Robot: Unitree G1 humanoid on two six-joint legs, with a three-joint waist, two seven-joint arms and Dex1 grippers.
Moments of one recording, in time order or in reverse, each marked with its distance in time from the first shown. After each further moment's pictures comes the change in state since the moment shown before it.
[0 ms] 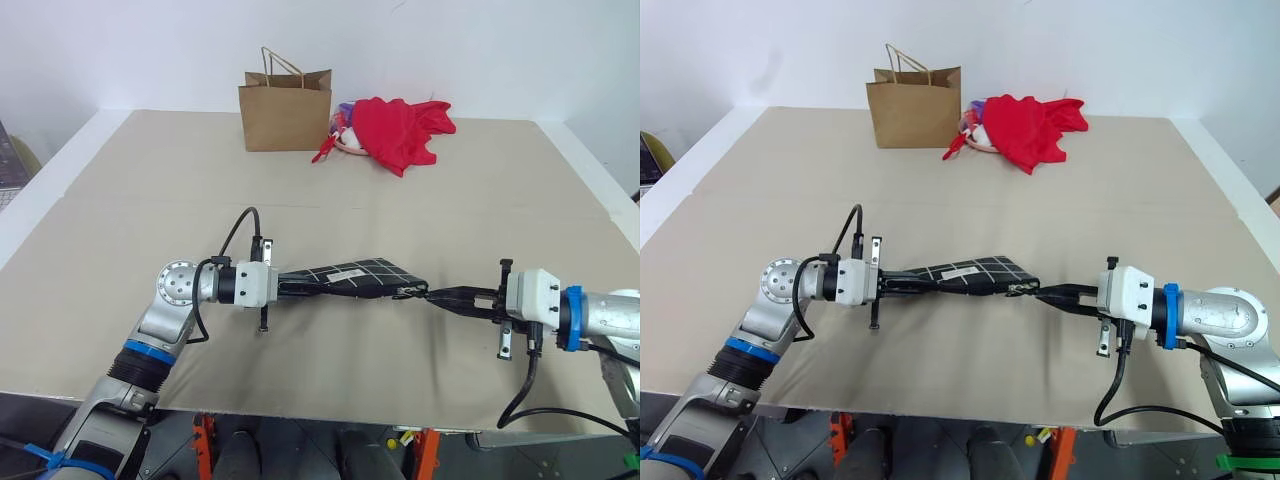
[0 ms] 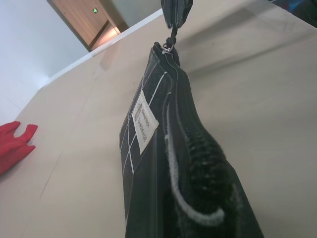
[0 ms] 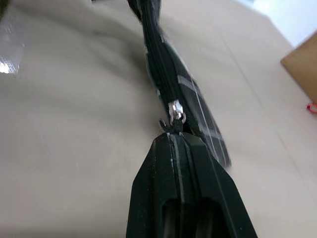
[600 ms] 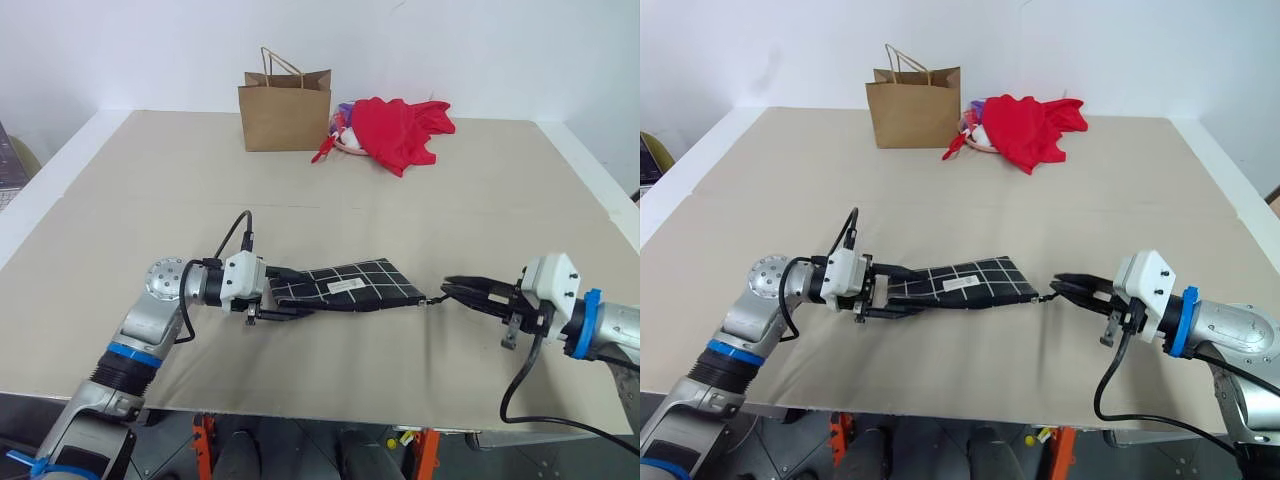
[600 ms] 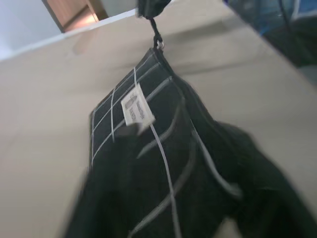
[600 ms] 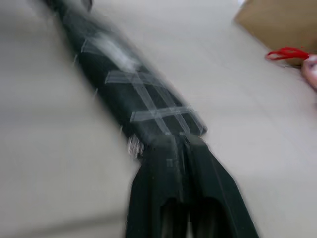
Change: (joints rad) left arm 0.041 0.072 0.022 -0.160 -0.162 0.385 -0.076; right arm 0.111 0.069 -0.113 -0.195 0.174 0.336 -0.221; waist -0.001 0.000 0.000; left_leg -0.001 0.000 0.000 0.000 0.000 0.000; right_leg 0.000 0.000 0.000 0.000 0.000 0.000
